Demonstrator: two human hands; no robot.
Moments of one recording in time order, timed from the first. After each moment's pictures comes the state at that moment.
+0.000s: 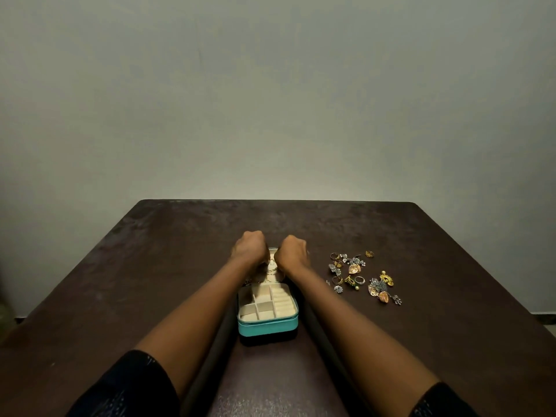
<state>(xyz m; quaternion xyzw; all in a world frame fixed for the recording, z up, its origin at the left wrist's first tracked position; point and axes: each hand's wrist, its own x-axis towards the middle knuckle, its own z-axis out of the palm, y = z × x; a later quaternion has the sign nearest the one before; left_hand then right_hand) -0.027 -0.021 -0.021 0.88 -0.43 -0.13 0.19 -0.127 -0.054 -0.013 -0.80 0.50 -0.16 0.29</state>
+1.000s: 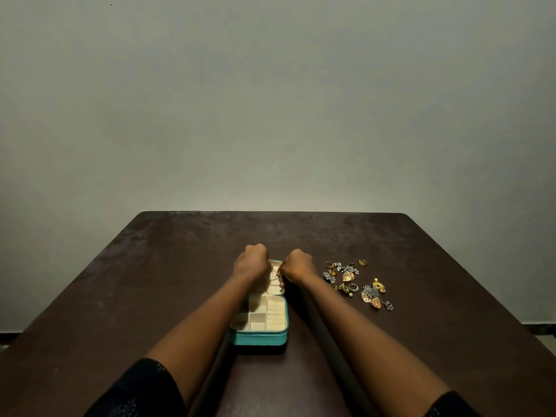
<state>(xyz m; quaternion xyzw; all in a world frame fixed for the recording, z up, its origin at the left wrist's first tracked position) -0.043 -0.016 -0.030 0.86 -0.44 -0.09 0.23 -0.144 -0.060 -0.017 -0.79 0.49 -0.12 0.34</state>
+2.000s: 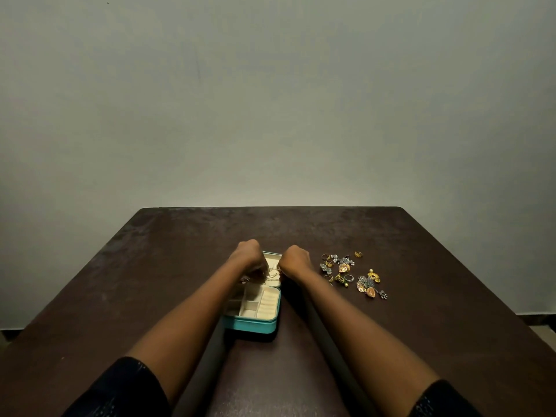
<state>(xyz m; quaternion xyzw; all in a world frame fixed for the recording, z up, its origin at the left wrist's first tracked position) -0.039 -0.005 -0.014 0.86 -0.40 -0.22 0.21 -0.150 -0.050 -0.011 -0.80 0.51 -0.11 0.29</state>
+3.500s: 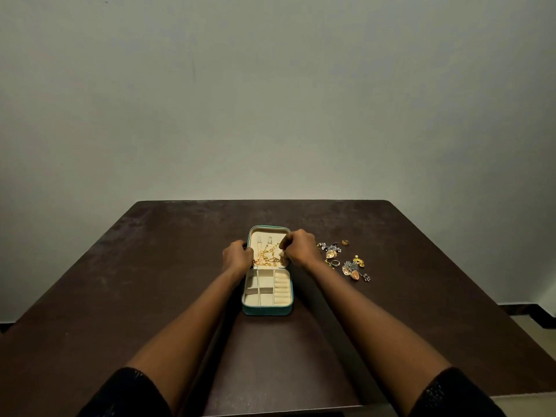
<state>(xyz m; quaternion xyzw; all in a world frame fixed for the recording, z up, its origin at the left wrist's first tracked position) -0.063 0.020 -0.049 0.85 -0.31 -0.14 0.40 -0.193 -0.049 -0.007 -0.83 0.43 -0.19 0.31</state>
